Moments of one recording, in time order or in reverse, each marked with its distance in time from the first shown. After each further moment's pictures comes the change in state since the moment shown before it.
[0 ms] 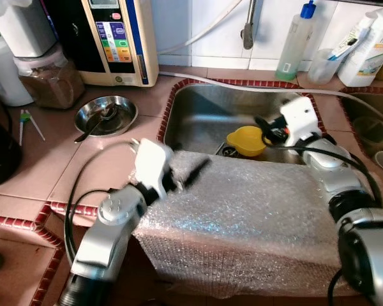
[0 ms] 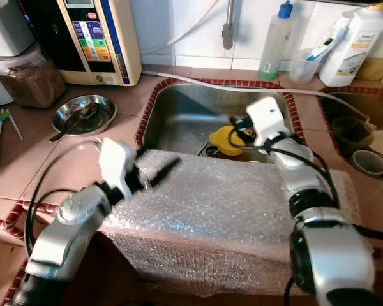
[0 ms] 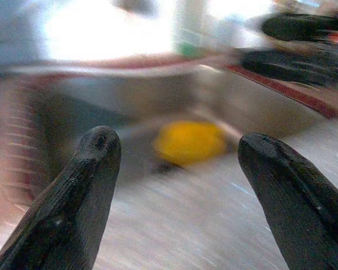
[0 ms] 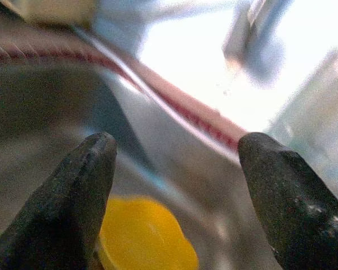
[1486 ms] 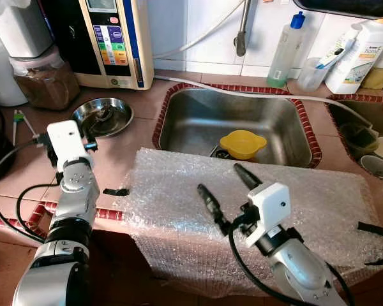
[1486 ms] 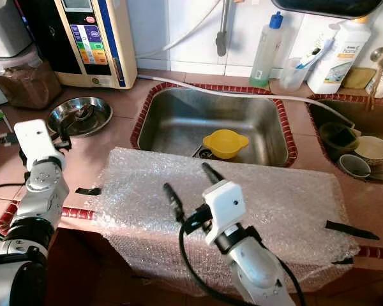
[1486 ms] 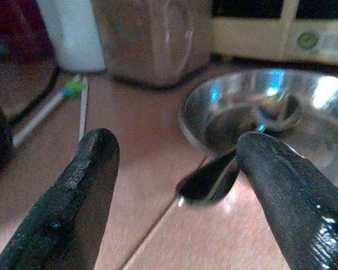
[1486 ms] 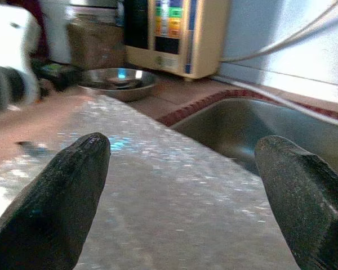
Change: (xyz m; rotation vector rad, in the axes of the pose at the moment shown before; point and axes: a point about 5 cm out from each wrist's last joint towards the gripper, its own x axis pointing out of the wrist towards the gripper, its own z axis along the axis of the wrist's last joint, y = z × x) left arm -0.032 0.145 -0.029 0.031 0.098 1.064; right arm -0.117 0.149 0.053 0.431 -0.037 0.139
